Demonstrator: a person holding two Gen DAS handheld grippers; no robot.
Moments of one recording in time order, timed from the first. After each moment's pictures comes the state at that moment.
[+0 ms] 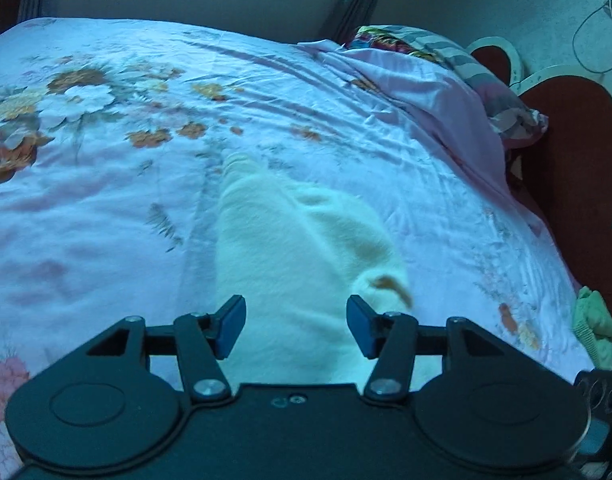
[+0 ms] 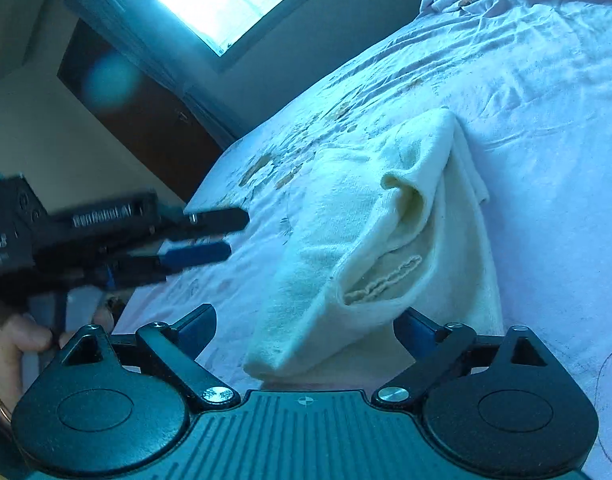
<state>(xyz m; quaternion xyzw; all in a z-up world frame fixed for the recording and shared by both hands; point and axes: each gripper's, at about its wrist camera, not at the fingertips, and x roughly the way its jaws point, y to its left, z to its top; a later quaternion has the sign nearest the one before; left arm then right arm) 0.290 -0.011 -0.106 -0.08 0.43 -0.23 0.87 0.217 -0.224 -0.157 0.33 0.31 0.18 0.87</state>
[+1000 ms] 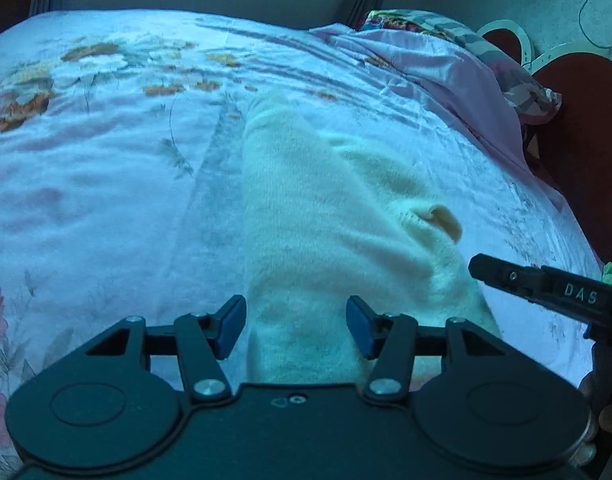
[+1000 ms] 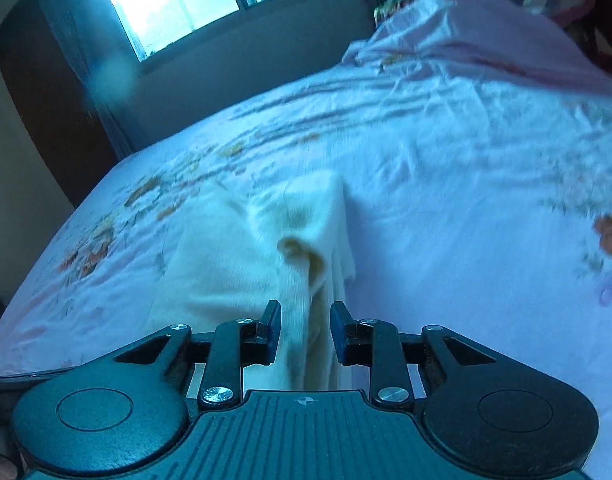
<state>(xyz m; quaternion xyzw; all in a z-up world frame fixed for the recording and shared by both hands) 0.259 -0.018 -0.148 -0.06 0.41 -0.21 0.89 0.228 -0.241 -0.139 0.20 0.30 0.01 0.93</state>
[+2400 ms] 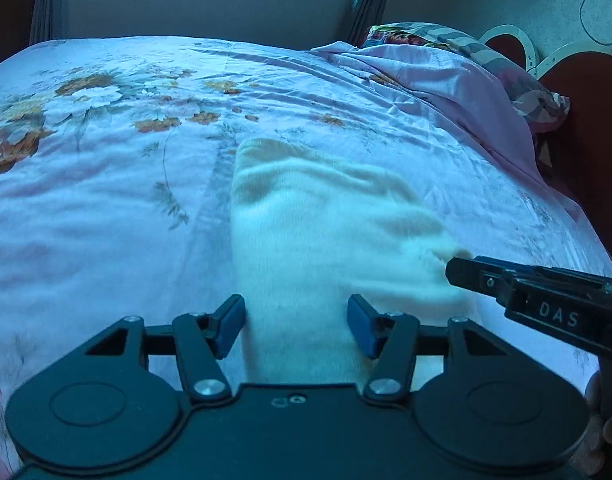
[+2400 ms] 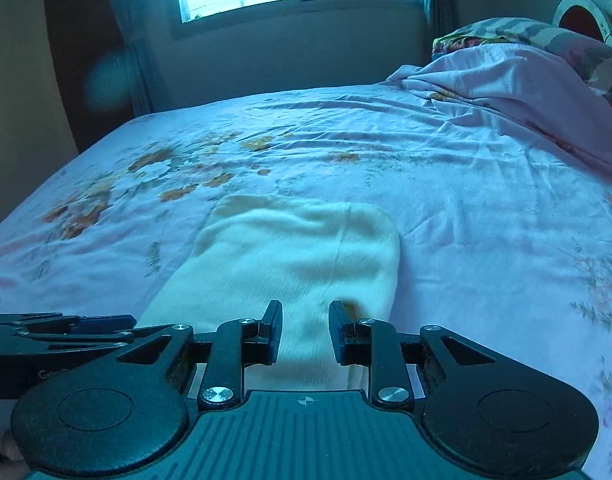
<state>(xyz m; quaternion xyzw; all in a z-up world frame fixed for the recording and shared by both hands) 0.277 -0.036 -0.156 -0.04 0.39 -0.20 0.90 0.266 -0.212 -0.135 0.09 0.31 0.04 0.95</state>
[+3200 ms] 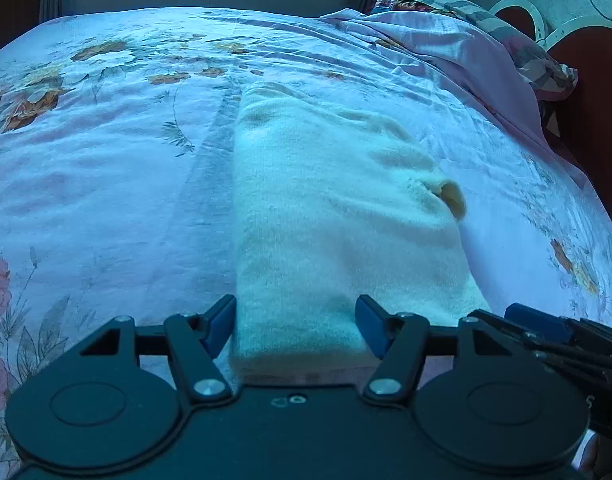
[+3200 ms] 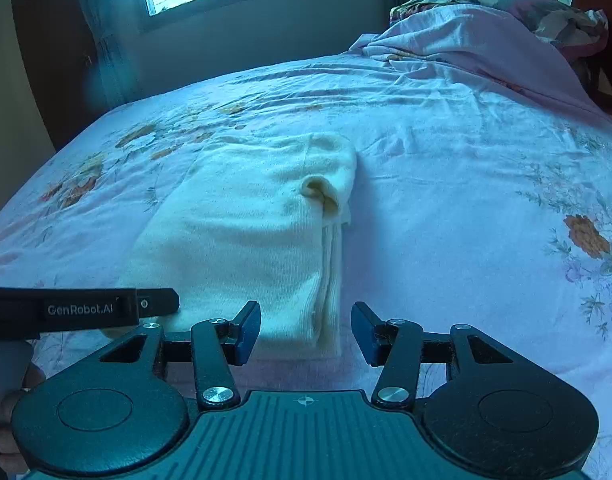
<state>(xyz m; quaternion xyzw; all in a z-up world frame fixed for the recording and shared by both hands) 0.239 -0.041 -0.160 -0.03 0.43 -0.17 0.89 0.189 -0.213 -0.157 0.12 0.35 -0.01 0.93</state>
